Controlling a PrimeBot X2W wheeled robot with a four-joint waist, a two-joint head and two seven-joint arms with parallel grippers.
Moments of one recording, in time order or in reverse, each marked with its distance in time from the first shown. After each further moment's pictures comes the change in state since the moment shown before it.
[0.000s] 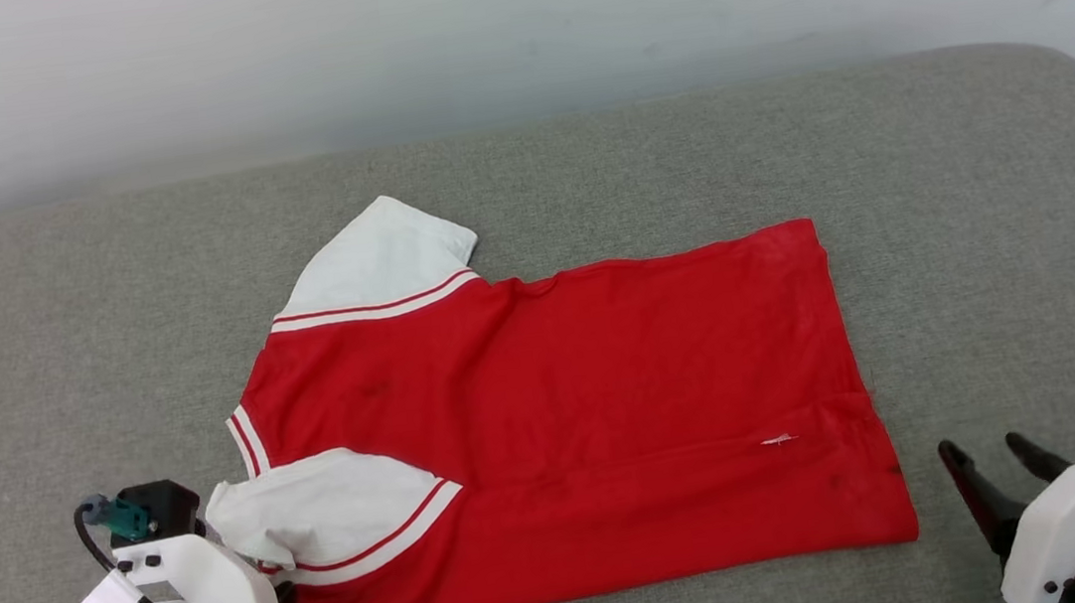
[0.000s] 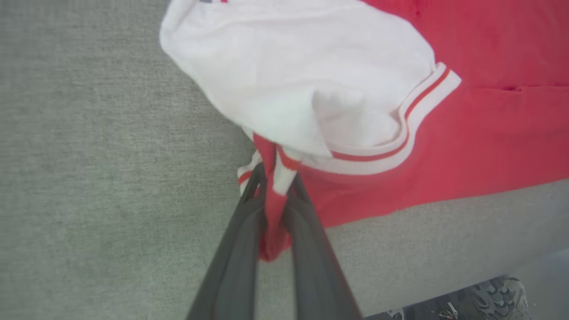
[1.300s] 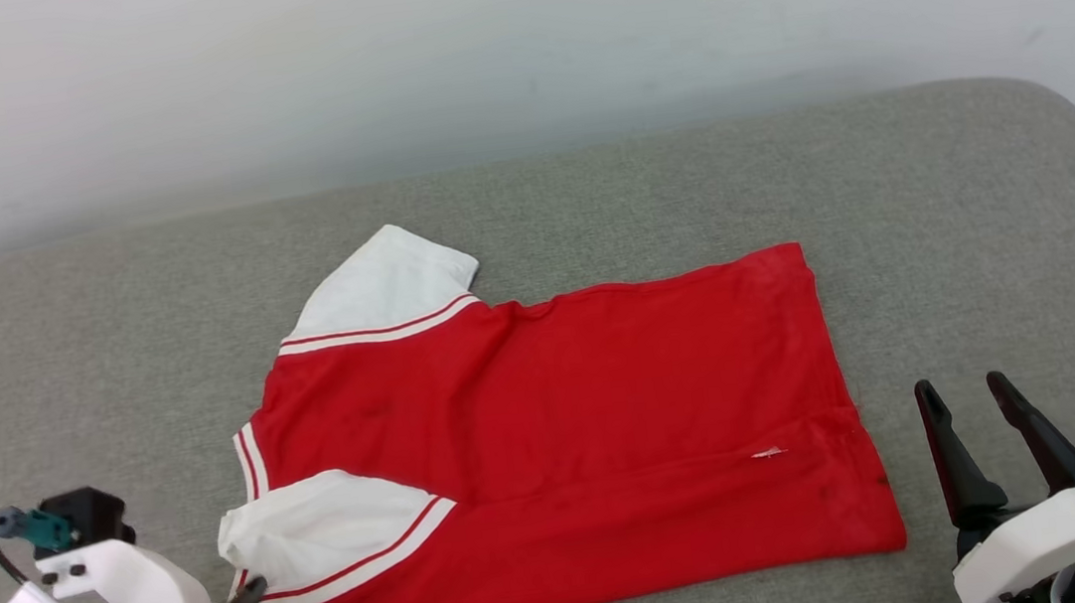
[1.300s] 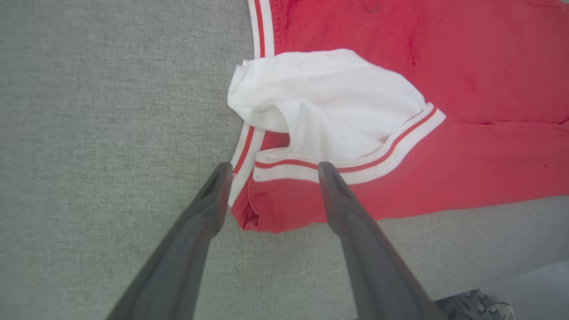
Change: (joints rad) left arm 0.043 0.053 0.109 -0.016 -0.054 -0.017 -0.037; right arm 0.012 0.089 0.038 -0.005 -0.078 0.000 -0.383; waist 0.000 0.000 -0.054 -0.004
